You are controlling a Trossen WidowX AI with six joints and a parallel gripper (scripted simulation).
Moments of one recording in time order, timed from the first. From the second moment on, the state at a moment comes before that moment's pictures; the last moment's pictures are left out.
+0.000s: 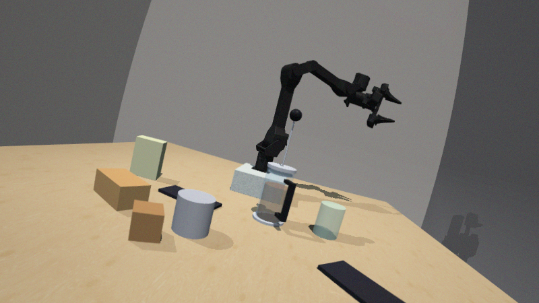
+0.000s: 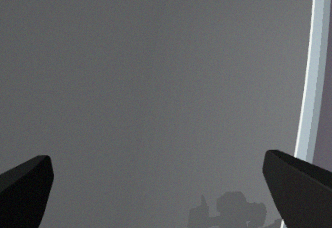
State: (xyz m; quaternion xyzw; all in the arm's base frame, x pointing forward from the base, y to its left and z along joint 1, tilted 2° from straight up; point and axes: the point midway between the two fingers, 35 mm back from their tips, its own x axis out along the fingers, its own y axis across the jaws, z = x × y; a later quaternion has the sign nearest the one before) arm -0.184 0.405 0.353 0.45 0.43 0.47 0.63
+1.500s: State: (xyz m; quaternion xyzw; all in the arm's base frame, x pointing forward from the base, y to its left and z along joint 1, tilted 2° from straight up) arm 0.201 0.108 0.315 -0.03 0.23 0.20 0.95
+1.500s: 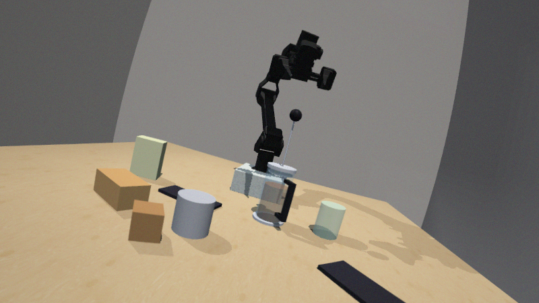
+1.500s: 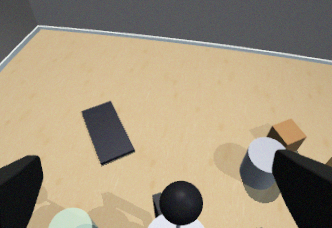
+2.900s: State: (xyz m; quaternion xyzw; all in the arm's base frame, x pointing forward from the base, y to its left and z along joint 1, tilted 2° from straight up) arm 0.227 0.103 0.235 -0.06 0.23 0.19 0.95
